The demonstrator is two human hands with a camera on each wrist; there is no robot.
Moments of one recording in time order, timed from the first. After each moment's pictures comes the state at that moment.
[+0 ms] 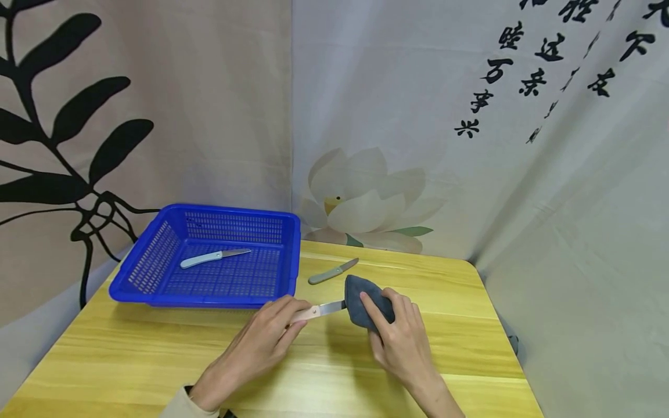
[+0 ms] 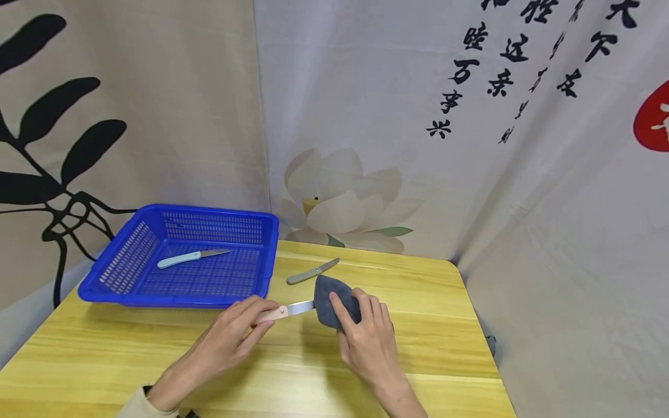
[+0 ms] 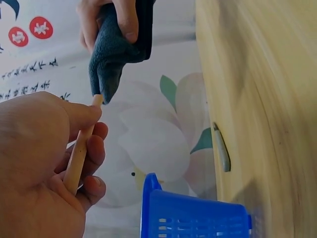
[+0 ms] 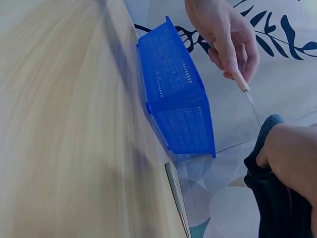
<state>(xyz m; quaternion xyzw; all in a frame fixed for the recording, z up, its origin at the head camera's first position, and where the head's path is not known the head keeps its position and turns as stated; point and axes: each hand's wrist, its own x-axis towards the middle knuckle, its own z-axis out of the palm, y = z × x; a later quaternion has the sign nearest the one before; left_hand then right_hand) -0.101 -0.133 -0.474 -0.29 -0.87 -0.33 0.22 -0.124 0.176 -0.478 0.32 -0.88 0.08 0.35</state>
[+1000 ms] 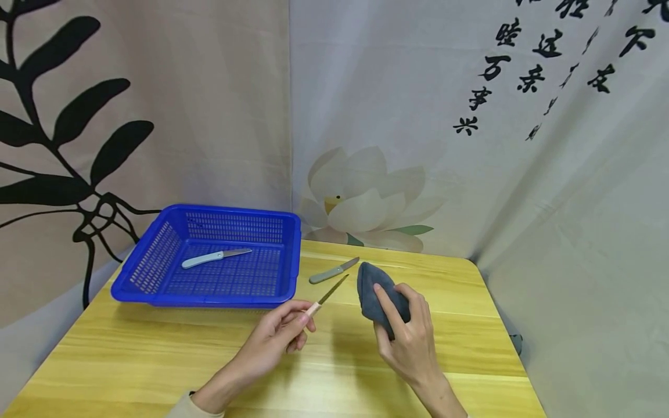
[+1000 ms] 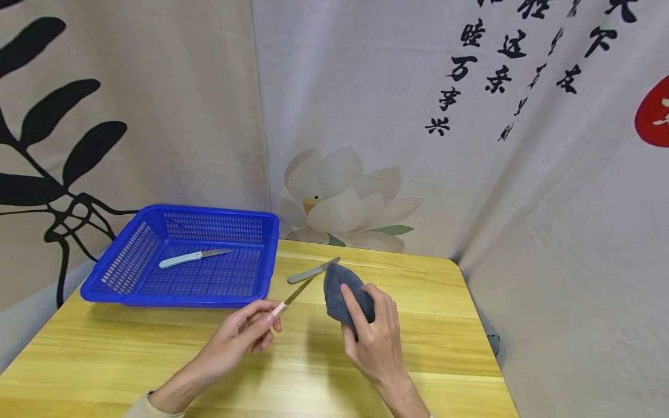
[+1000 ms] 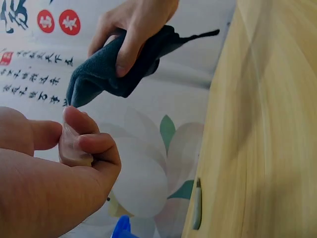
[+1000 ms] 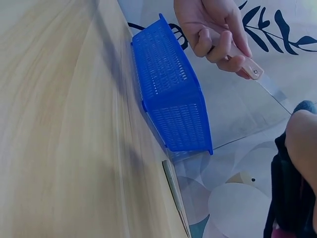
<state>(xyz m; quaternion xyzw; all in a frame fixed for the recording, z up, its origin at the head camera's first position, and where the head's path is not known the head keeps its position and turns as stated) -0.089 -0.122 -0.468 -0.16 -0.67 -0.72 -0.10 -0.127 0.179 -0.475 0.30 -0.83 0.20 0.43</state>
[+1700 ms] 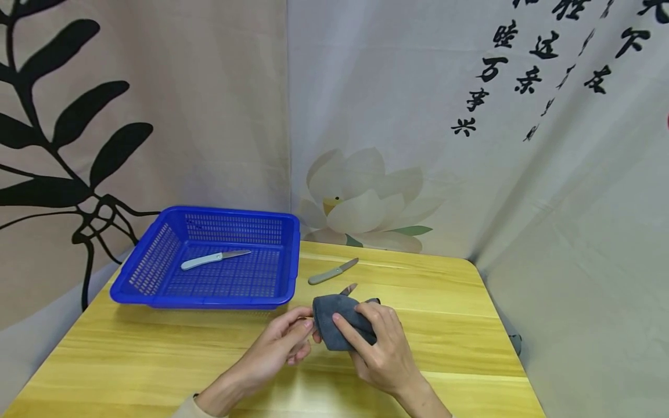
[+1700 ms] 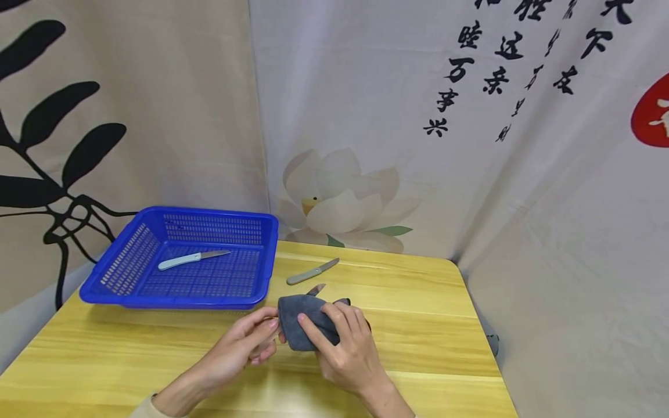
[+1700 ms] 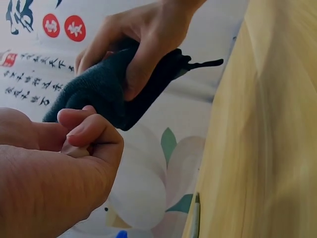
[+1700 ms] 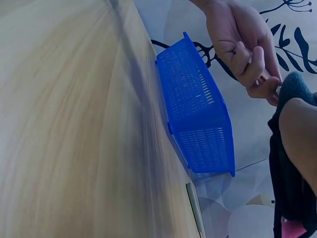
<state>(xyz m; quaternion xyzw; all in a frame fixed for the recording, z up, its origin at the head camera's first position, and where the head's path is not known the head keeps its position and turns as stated) -0.086 -0.118 -0.466 -0.15 -0.63 -0.74 -0.19 -0.119 0.152 -0.483 0.45 -0.76 0.13 0.45</state>
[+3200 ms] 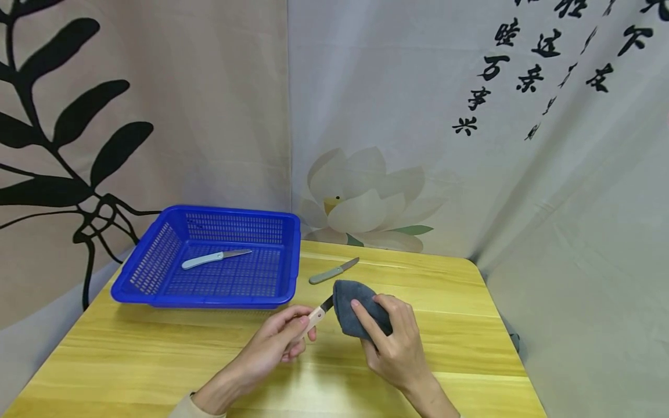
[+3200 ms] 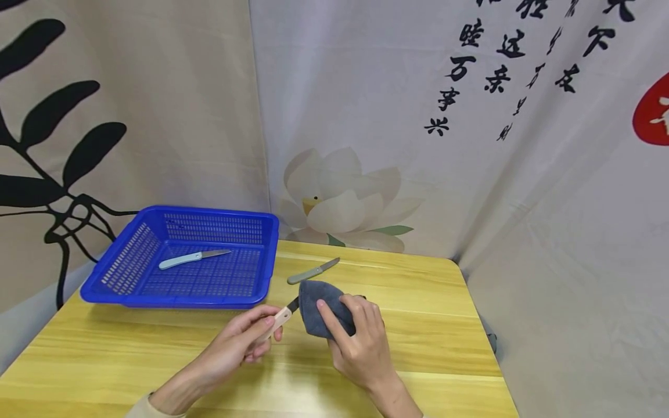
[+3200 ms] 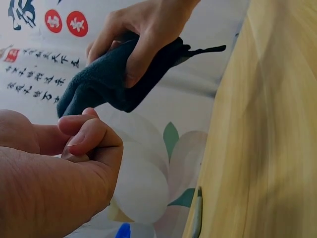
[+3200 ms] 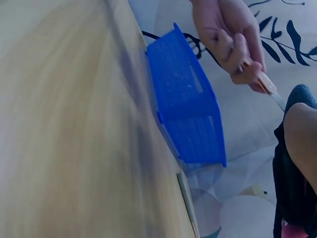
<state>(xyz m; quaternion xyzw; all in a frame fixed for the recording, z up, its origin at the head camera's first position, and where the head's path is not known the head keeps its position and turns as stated) -0.085 -0.123 -0.461 -0.12 -0.64 -0.73 -0.20 -0.123 0.163 -0.477 0.39 -0.77 0.15 0.48</state>
